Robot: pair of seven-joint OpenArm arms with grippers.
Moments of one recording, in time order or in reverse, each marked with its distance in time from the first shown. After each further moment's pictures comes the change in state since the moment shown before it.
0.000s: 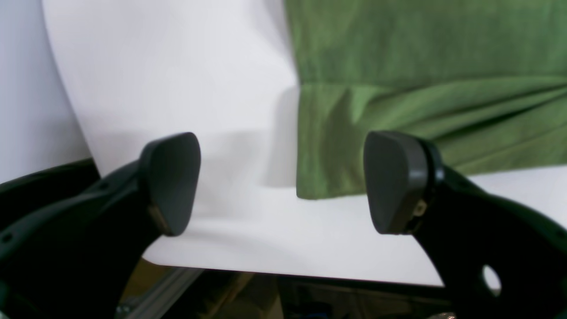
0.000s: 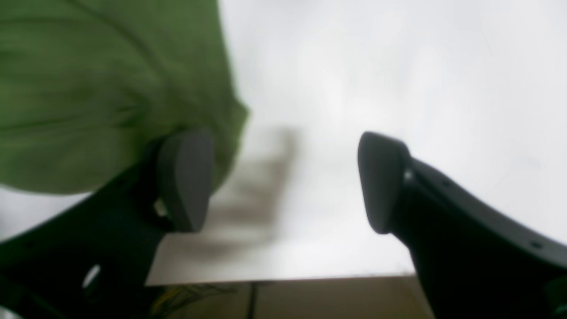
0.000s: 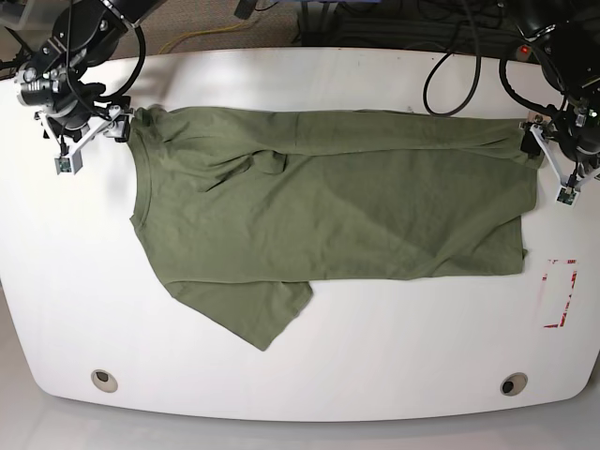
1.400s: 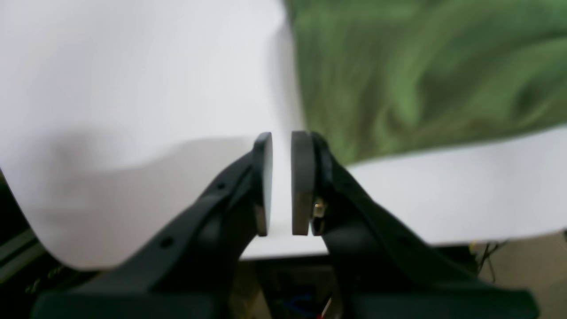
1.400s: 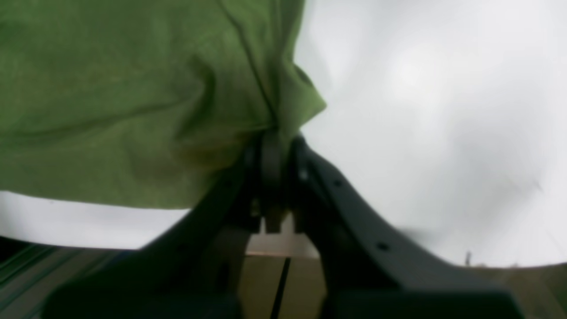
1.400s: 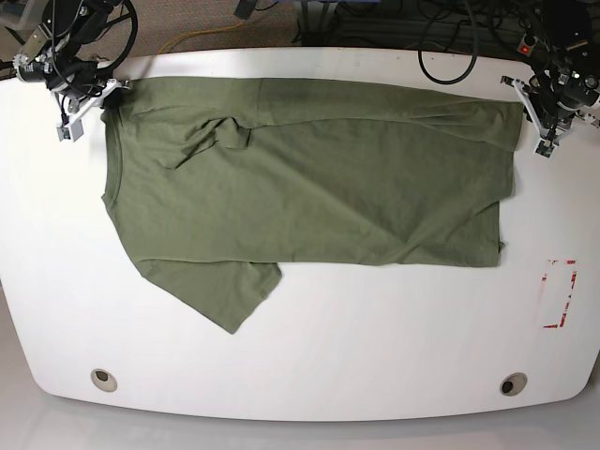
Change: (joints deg) left arm 13.0 1.0 1.5 -1.6 0.2 0.0 -10.2; right arm -6.8 5.8 0.2 -14.9 8.9 0.0 3.5
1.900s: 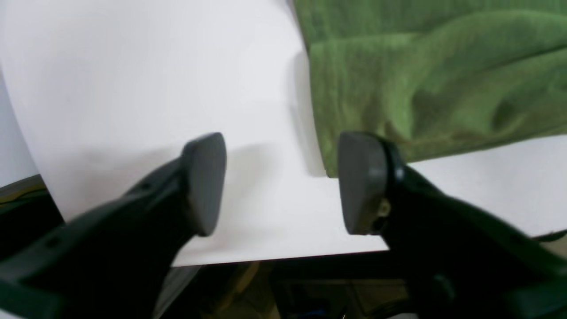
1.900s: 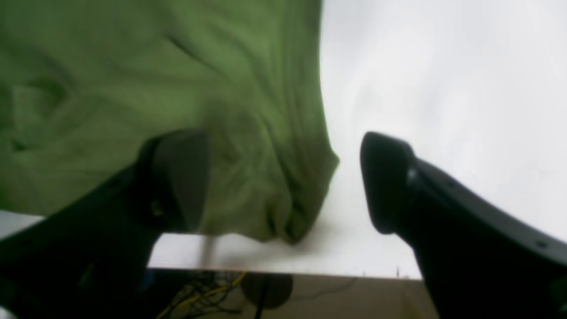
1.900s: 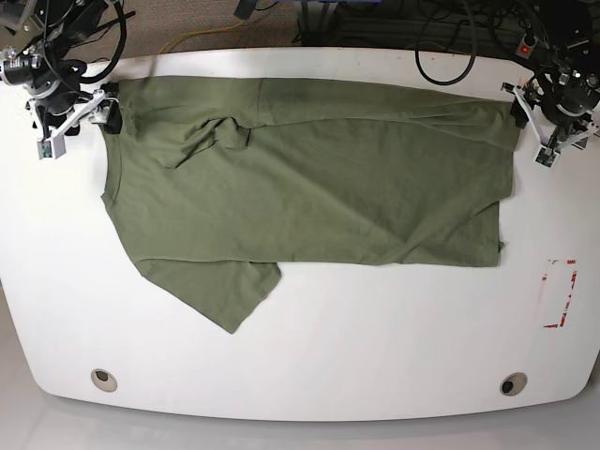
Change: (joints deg) left arm 0.0 0.1 0.0 5.1 -0.4 0.0 0.0; right arm -0.7 -0.3 2.6 13.6 5.4 0.0 0.2
